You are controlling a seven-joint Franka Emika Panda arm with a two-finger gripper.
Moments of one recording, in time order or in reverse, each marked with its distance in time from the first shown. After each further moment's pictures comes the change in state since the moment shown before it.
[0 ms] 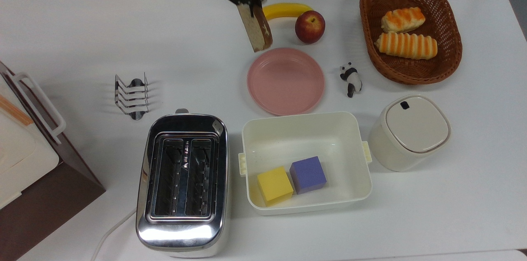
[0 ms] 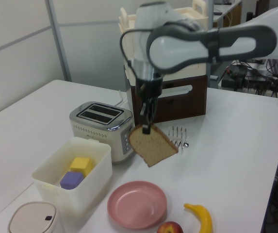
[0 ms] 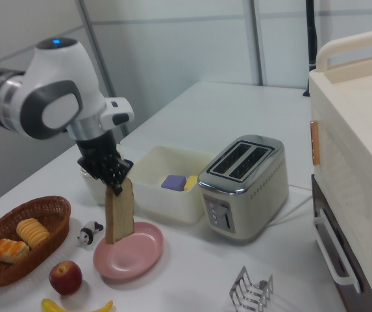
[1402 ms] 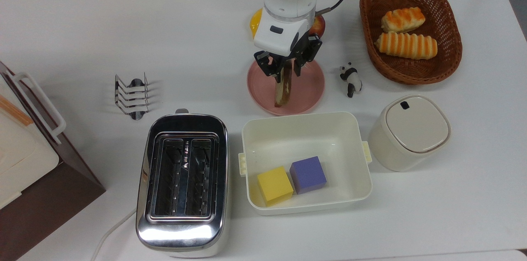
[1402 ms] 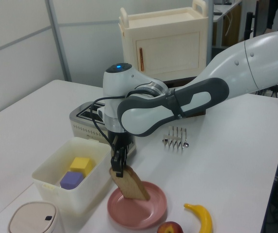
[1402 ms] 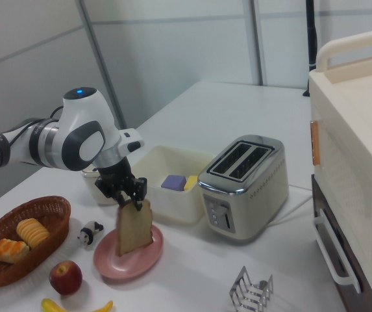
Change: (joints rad) arm 0.101 0.248 0.029 -0.002 -0.092 0.276 0.029
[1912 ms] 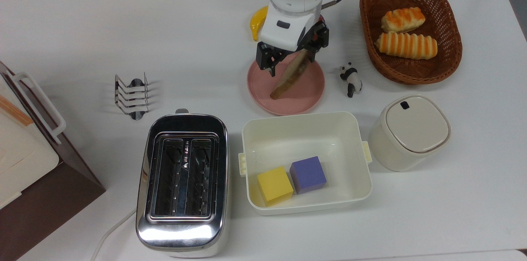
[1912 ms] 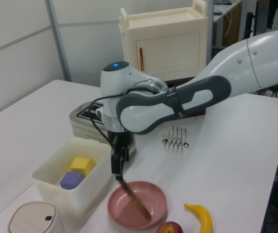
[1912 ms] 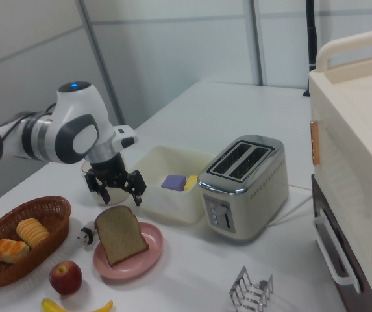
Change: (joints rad) arm 0.003 -0.014 0.014 0.024 0.000 -0.071 0.000
